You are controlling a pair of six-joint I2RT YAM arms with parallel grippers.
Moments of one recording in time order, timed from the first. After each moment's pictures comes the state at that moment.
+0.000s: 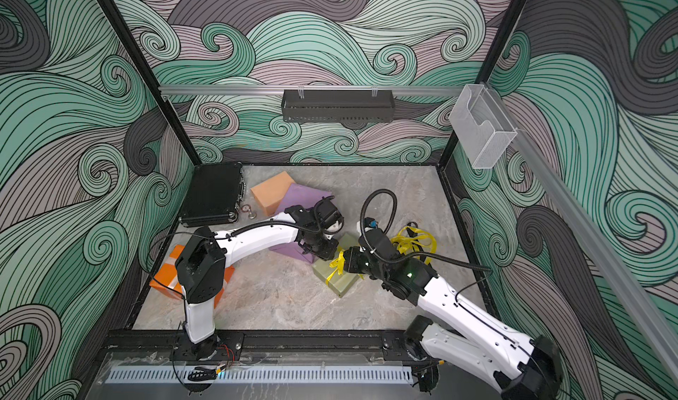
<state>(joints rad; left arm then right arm) -0.88 1.94 1.54 -0.89 0.17 -0.37 0.78 0.90 0.74 -0.54 0.00 0.76</state>
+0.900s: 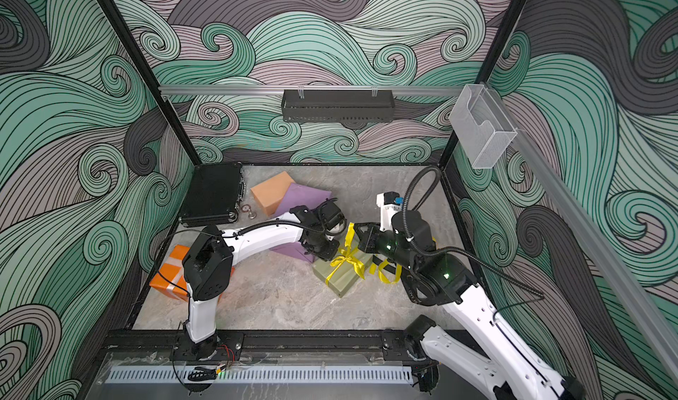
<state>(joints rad) -0.90 1.98 1.58 -0.92 0.11 -0.38 0.64 0.80 1.04 -0.65 -0.08 0.67</state>
